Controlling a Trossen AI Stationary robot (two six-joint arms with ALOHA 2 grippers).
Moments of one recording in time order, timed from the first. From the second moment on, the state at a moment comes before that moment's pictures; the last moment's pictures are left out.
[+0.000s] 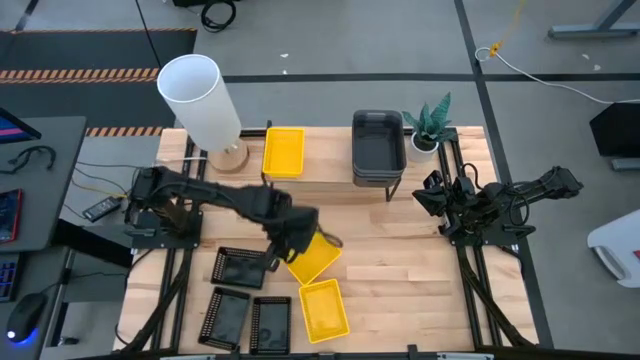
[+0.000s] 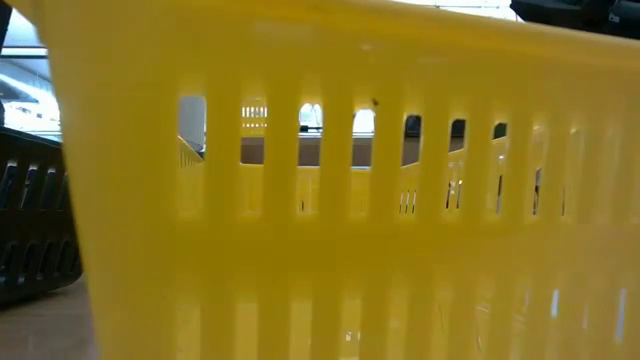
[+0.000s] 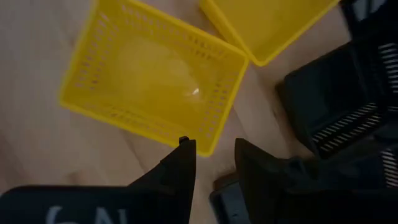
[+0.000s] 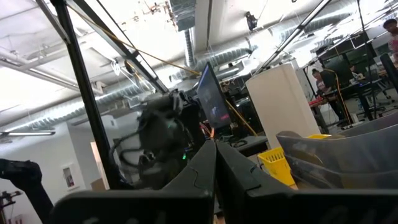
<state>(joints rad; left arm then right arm) -0.16 1.74 1.53 -1.08 0.20 0.27 0.28 0.24 0.01 0.72 0.37 0.18</state>
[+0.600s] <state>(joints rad) -0.34 1.74 1.33 -0.76 0.01 0.17 0.28 0.24 0.01 0.72 0.37 0.18</state>
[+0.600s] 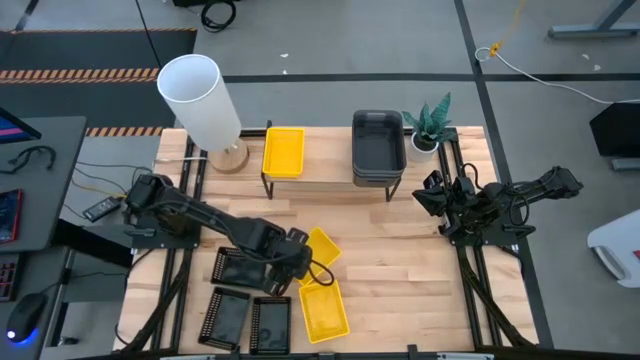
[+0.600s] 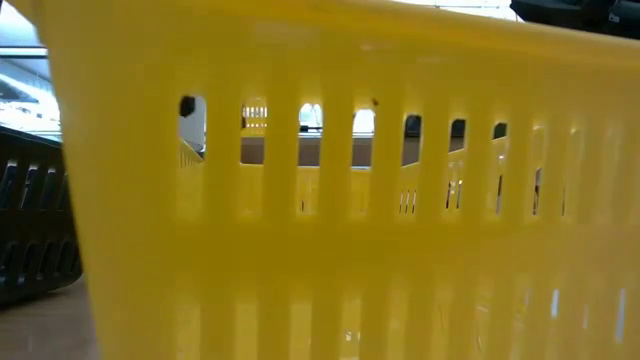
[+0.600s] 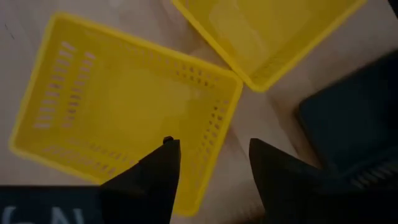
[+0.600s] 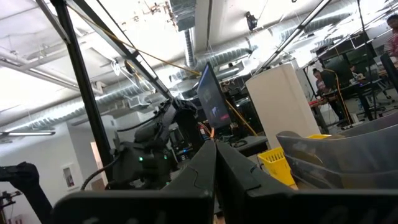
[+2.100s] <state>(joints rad) -0.35 1.77 1.02 -0.40 -0.08 0.36 0.28 0.24 0.01 0.72 0.37 0.18</state>
